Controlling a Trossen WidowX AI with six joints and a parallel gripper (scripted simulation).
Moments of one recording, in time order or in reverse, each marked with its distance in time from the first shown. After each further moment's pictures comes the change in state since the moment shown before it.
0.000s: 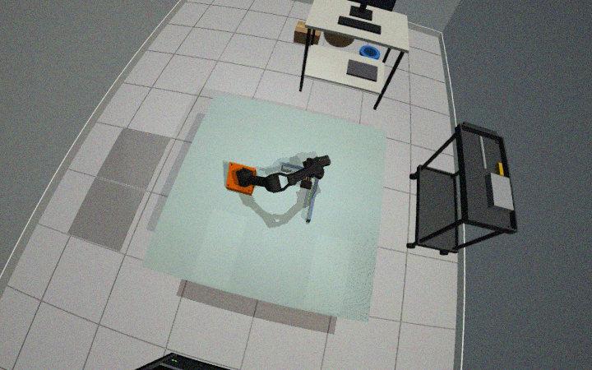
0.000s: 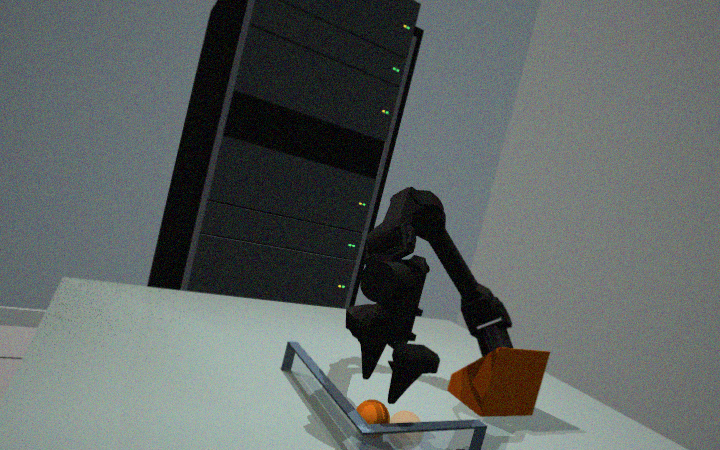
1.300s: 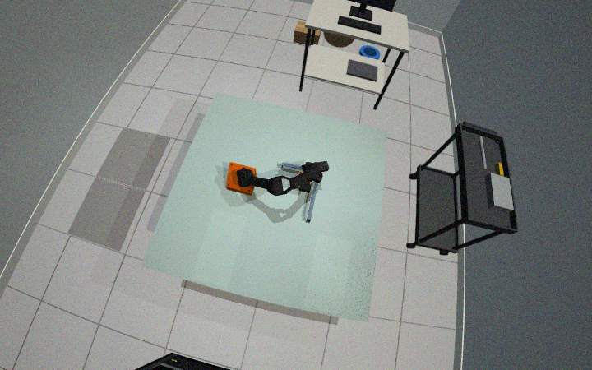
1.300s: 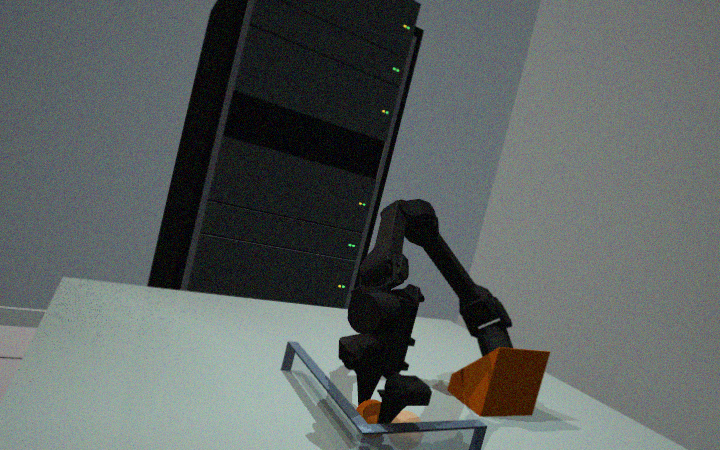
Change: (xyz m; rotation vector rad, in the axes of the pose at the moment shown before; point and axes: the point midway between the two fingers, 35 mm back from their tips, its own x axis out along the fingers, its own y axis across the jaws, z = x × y) arm 0.050 -0.001 -0.001 -0.003 0.003 -0.005
